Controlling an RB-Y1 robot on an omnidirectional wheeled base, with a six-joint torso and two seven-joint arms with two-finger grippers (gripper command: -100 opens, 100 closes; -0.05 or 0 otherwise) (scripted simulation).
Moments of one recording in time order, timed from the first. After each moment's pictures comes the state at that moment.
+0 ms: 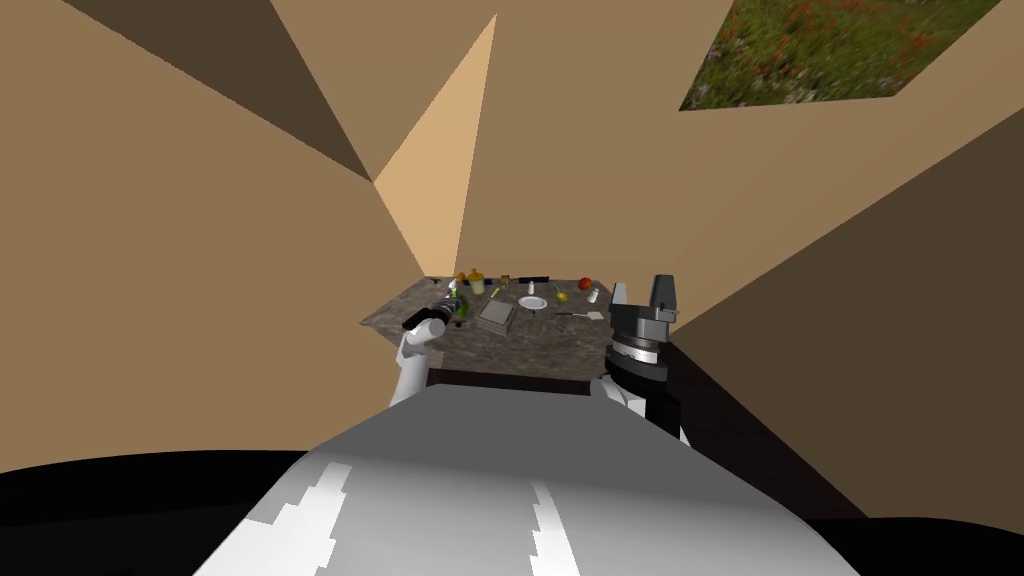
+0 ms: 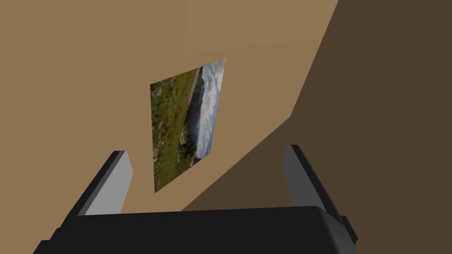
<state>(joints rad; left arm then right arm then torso) -0.06 0.12 0.34 -1.82 0.53 0.58 1.21 0.54 -0.01 0.06 -2.39 -0.10 -0.57 0.15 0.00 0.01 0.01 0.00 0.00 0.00</state>
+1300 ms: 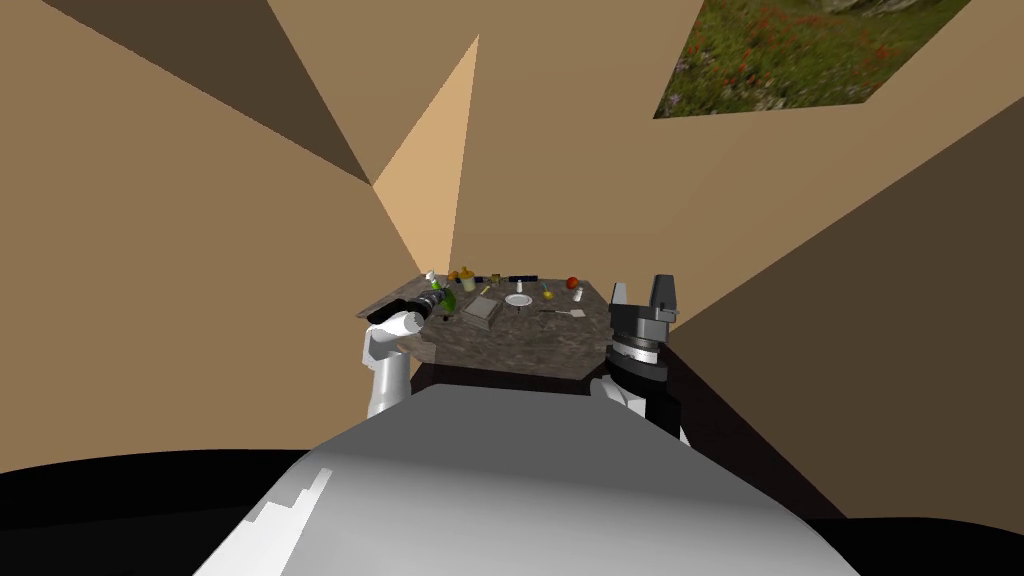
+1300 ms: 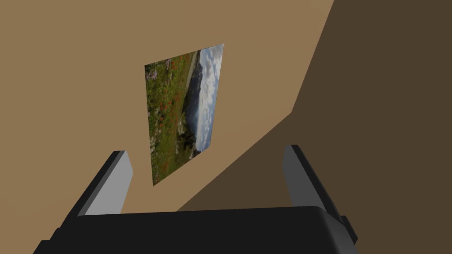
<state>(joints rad) -0.07 0.17 0.48 -2.04 0.46 0.82 1.42 0.54 -0.01 0.06 -2.39 -0.10 -0.57 0.15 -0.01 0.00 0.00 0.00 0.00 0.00</state>
